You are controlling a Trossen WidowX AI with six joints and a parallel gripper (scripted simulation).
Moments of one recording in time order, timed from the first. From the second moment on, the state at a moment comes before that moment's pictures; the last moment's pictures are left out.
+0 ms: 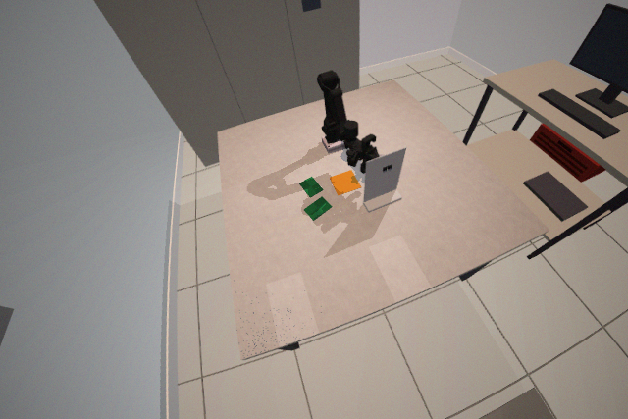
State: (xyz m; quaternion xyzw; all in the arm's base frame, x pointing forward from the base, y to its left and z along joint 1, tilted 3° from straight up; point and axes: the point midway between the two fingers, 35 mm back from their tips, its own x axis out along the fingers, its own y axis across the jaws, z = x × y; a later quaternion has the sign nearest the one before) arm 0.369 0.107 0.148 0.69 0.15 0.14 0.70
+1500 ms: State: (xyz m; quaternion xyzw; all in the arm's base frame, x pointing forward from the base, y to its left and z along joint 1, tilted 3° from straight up) arm 0.345 0.102 0.149 0.69 0.15 0.13 0.70
